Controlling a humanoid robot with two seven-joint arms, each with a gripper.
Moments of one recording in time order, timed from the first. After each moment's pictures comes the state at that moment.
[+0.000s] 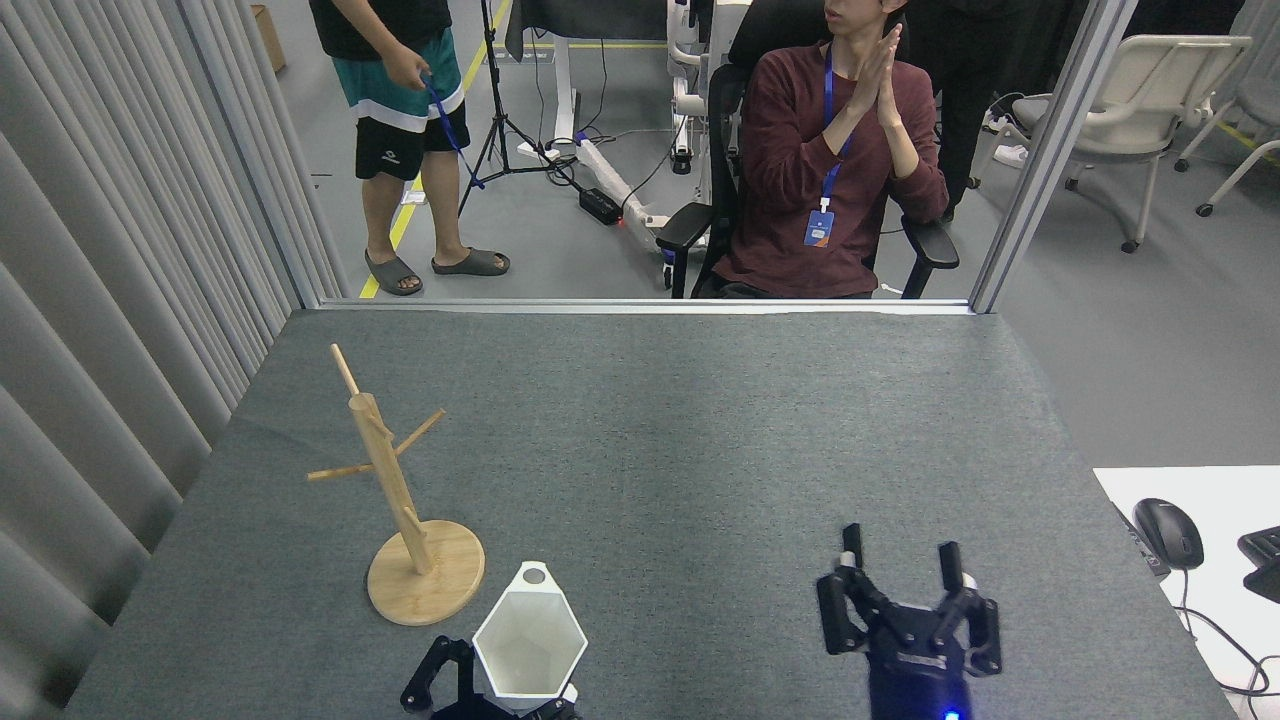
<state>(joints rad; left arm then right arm) 0.24 -0.03 -0.17 -1.64 -1.84 -0.25 0.38 0.13 0.13 -0.01 -1.63 1.36 0.01 -0.34</state>
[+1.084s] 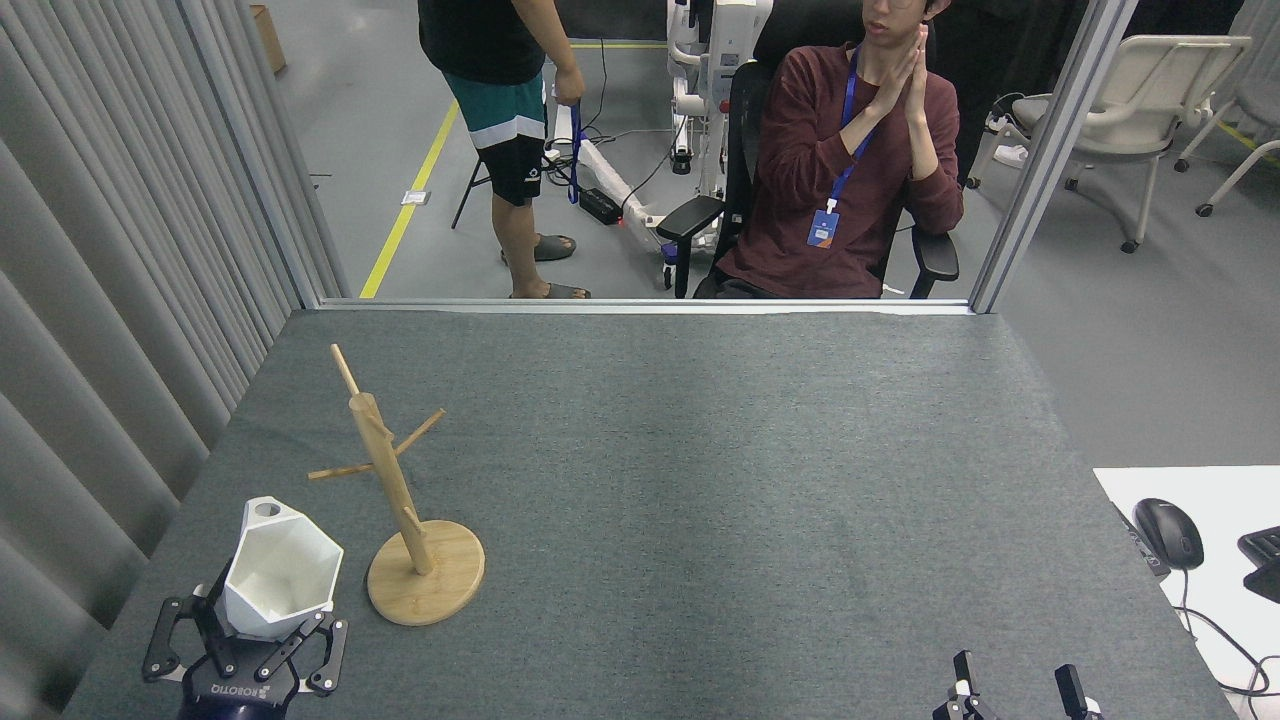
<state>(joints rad) 0.11 -0.03 0.32 -1.59 -2.04 -0.15 0.44 0.33 -0.02 -0.17 -1.62 1.34 -0.13 -0.32</state>
